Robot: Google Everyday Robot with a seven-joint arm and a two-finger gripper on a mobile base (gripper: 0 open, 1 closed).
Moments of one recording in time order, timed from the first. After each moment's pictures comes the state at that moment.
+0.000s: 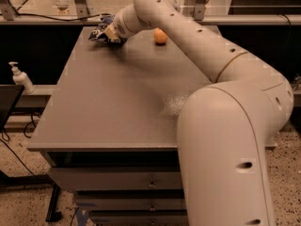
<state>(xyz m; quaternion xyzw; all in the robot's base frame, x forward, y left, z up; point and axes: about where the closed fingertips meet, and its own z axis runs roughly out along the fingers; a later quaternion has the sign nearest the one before) 0.845 0.134 0.877 -0.46 0.74 0.15 0.47</state>
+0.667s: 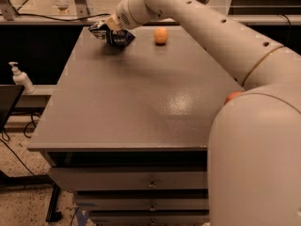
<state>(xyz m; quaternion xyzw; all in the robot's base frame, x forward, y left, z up) 0.799 0.120 0.933 -0.45 0.73 0.16 0.49</state>
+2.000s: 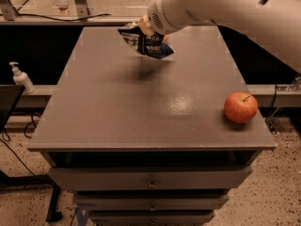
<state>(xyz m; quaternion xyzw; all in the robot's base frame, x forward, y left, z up) 0.671 0.008 0.985 -0.38 0.79 0.07 0.48</state>
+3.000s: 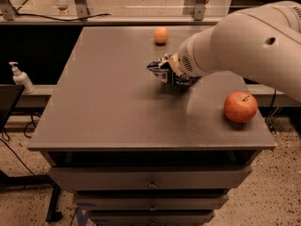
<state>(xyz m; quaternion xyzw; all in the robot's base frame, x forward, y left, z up) 0.588 -0.071 0.923 -0.31 0.84 0.03 0.44</state>
